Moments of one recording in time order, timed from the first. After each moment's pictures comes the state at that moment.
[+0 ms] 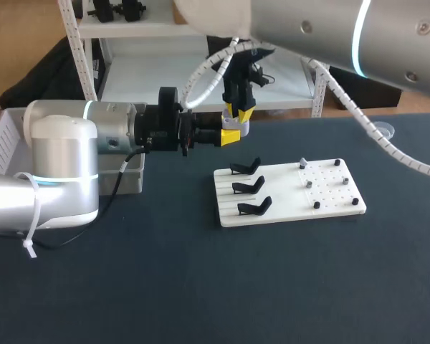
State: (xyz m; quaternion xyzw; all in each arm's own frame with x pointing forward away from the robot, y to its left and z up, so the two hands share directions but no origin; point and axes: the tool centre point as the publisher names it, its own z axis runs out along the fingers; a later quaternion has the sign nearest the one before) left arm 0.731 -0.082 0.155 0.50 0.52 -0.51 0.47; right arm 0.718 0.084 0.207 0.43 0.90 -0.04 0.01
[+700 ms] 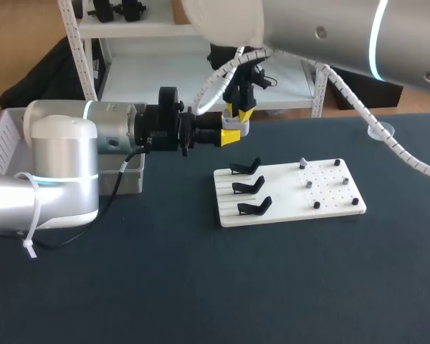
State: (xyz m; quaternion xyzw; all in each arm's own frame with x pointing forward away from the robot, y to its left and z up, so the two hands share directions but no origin) left arm 0.730 -0.082 0.155 0.50 0.52 -0.51 0.47; right arm 0.724 0.085 0.204 0.41 0.91 -0.02 0.02
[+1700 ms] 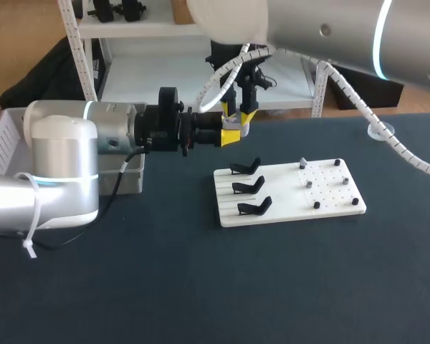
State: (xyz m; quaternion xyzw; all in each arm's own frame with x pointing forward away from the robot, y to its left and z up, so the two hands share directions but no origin) left arm 0.730 -0.082 0.155 0.50 0.52 -0.51 0.47; right arm 0.723 0.089 0.210 0.37 0.93 -0.01 0.01
